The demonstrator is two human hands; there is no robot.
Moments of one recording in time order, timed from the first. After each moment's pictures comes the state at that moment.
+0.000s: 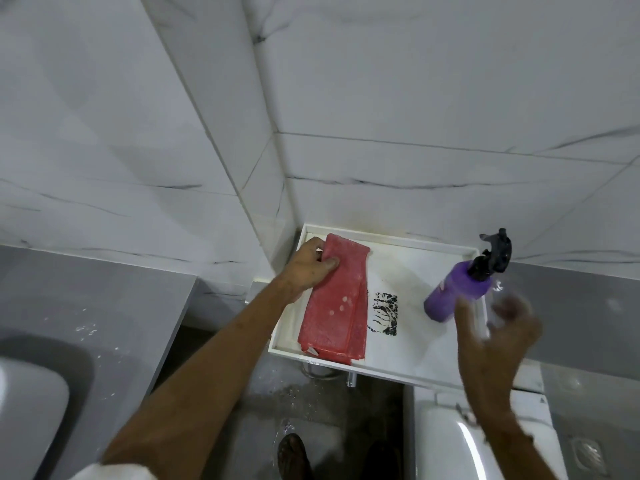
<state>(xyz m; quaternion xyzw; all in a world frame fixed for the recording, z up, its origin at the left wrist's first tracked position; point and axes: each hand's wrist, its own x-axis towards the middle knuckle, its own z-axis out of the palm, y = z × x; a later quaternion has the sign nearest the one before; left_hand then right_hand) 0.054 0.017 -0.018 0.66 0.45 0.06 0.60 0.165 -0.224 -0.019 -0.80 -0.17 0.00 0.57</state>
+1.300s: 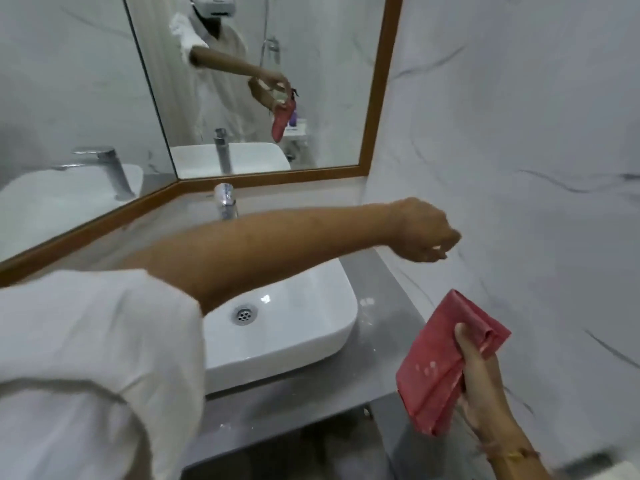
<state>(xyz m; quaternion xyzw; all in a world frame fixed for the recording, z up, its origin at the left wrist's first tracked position) -0.306 0.079 0.230 0.89 0.43 -0.09 -0.13 -0.125 0.010 0.068 -0.50 -0.39 0.60 0.48</state>
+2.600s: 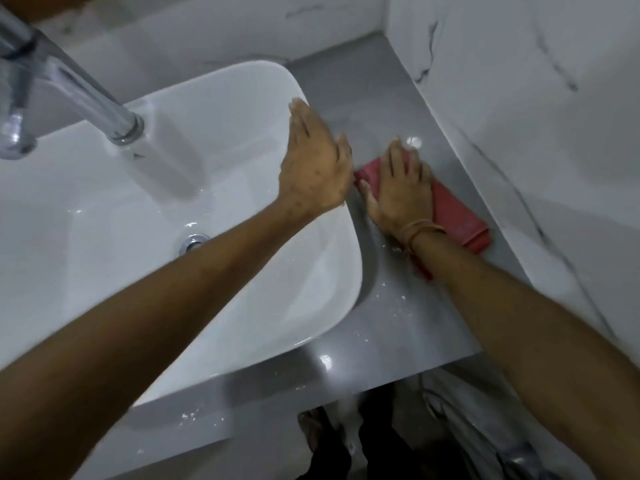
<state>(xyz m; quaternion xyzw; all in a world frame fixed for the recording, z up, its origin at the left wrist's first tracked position) -0.410 0.188 -0.022 0.47 0.84 0.21 0.17 -0.301 0.257 -0.136 -0.48 -0.87 0.12 0.01</state>
